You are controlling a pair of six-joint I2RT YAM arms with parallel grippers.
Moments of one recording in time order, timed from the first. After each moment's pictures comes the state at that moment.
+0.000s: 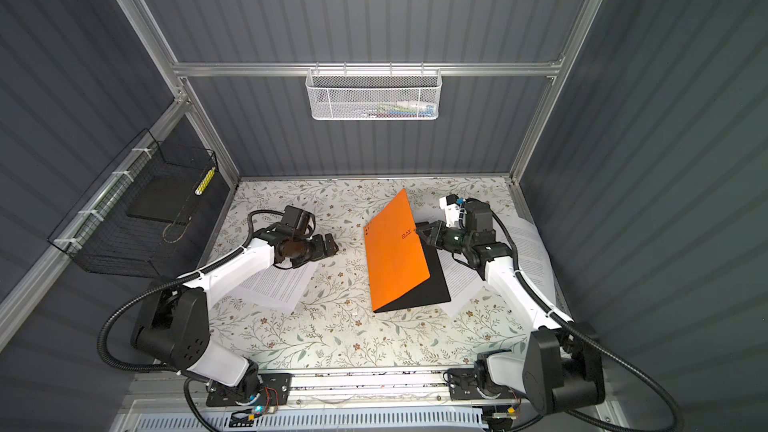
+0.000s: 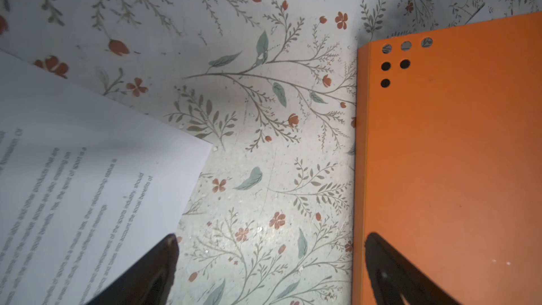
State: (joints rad) left arm -0.41 1.54 1.05 -0.55 0.14 -0.58; right arm 0.16 1.25 0.87 -0.17 -0.70 0.59
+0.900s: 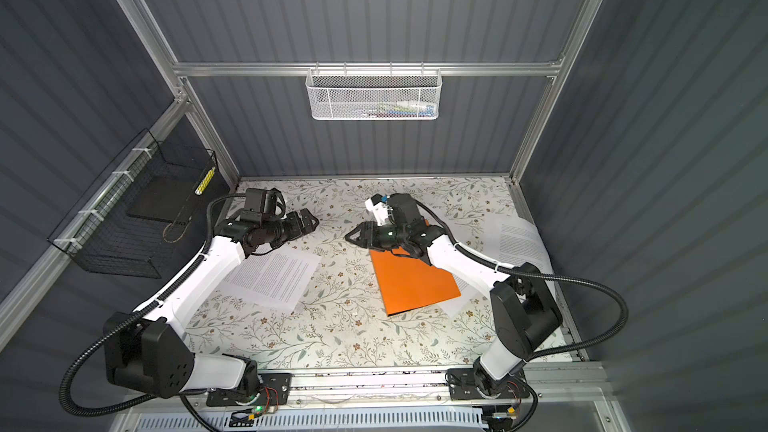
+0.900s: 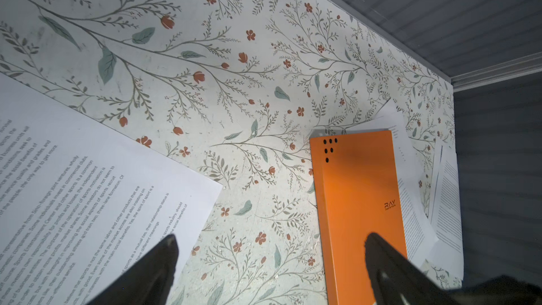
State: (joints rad) left arm -0.28 1.39 1.17 -0.62 0.20 -0.55; right arm 0.55 1.59 1.14 -0.10 -0.62 0.72
